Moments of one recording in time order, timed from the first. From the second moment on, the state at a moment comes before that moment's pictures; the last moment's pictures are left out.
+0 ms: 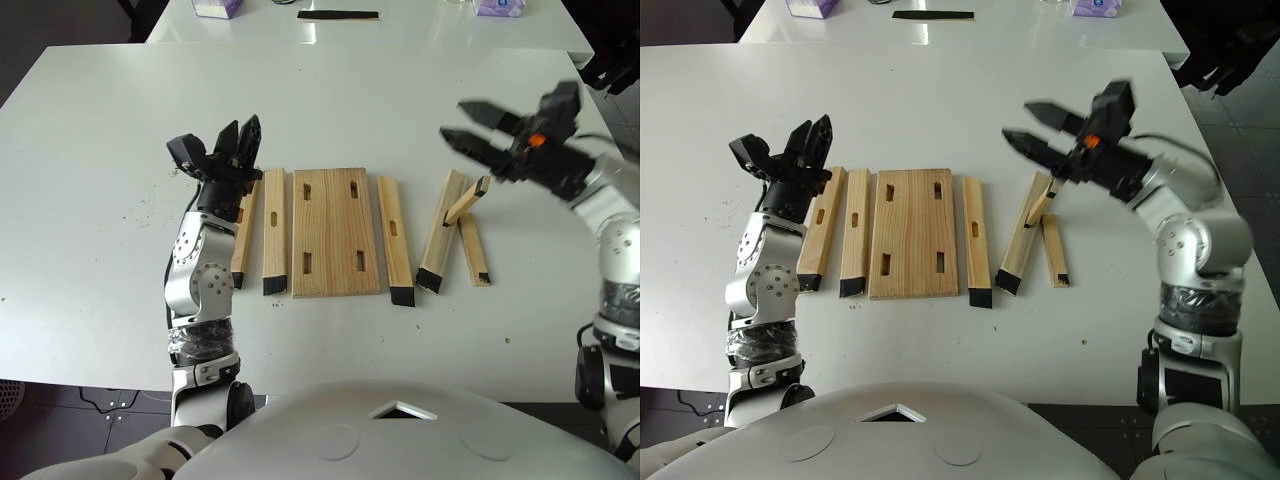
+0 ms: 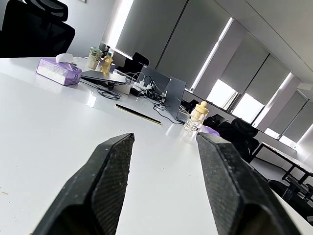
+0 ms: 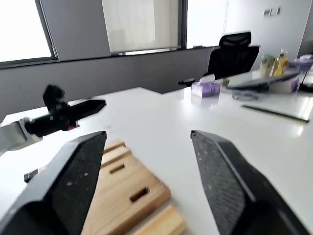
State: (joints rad) left arm -0.11 0.07 0.23 -0.15 -0.61 0.22 -0.29; right arm -0.22 -0.59 -0.11 -0.14 0.61 0.50 0.90
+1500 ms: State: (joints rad) left arm 0.13 -0.06 0.22 -0.54 -0.63 0.22 0.00; right arm 0.04 -0.80 -0.01 -0.49 0.57 0.95 0.65
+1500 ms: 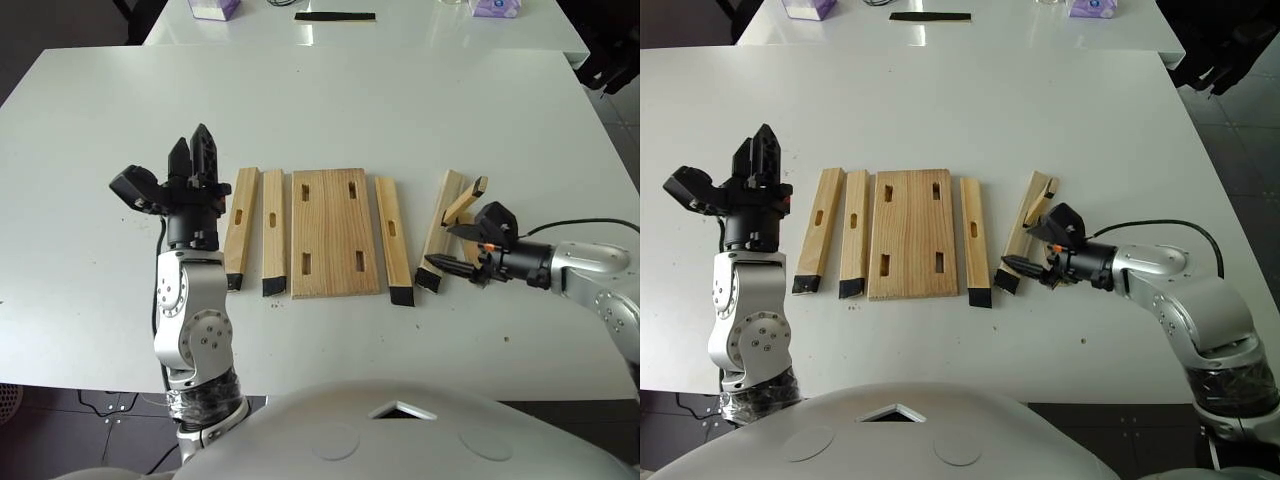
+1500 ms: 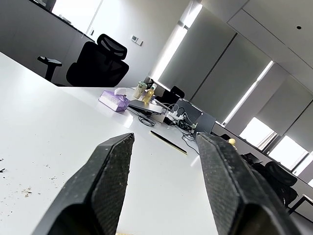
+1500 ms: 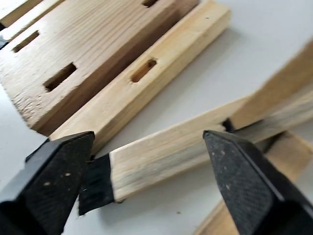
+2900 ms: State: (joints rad) left arm 0.11 -0.01 0.20 -0.43 -0.61 0.23 -0.05; right arm 0.05 -0.64 0.08 -0.43 0.38 0.97 0.48
